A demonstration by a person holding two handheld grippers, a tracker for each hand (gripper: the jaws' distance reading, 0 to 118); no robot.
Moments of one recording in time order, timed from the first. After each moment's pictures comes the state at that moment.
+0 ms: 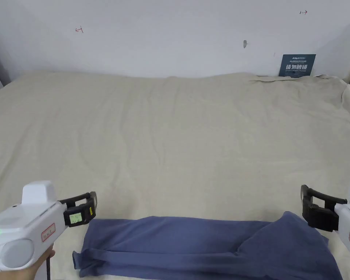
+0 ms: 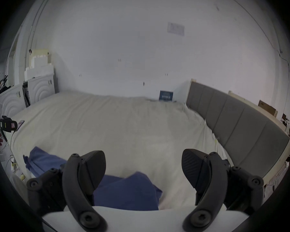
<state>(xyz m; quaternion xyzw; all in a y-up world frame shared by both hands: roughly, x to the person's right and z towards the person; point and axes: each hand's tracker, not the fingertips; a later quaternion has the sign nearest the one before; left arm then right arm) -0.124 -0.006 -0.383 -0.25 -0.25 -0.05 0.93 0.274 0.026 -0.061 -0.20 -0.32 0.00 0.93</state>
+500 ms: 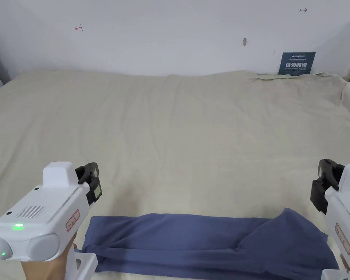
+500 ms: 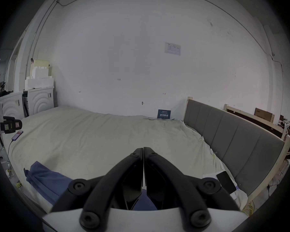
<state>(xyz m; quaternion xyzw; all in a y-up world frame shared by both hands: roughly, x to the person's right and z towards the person) -0.090 0.005 -0.360 -0.15 -0.30 -0.02 0.94 0.242 0.043 -0.066 -0.12 -0.33 0.02 0.93</state>
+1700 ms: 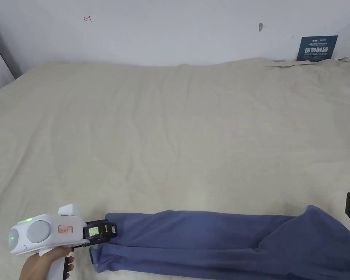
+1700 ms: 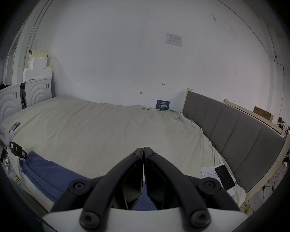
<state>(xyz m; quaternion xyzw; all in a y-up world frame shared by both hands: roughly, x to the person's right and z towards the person) -0.146 -0.137 -0.485 -0.54 -0.28 0.02 0.80 0.255 0.021 -0.072 -0.17 -0.34 0.02 0.92</state>
